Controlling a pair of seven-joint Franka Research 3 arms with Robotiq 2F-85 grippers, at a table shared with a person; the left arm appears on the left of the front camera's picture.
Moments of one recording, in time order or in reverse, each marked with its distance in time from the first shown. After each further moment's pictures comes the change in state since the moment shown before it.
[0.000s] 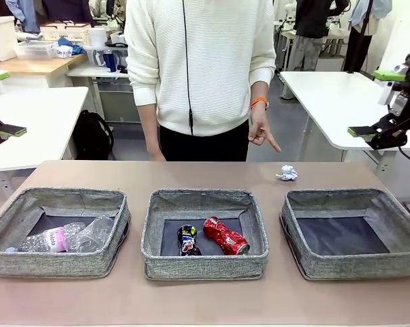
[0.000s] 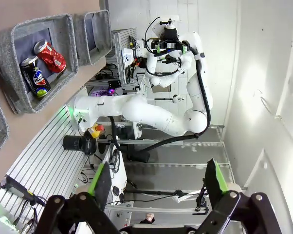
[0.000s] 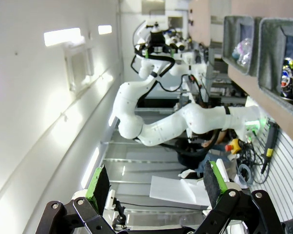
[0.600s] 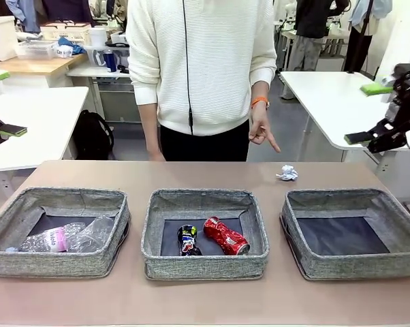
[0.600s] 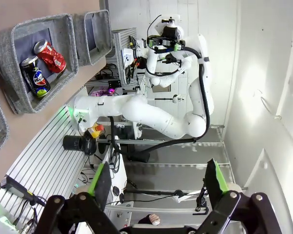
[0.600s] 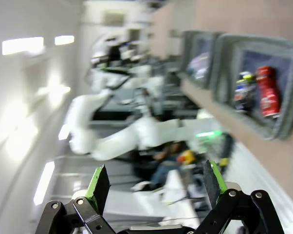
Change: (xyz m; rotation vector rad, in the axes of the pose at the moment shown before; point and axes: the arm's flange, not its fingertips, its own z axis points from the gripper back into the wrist) left arm 0.000 0.000 0.000 0.001 0.000 -0.001; right arm 0.006 0.007 -0.009 -0.296 -0.072 0.099
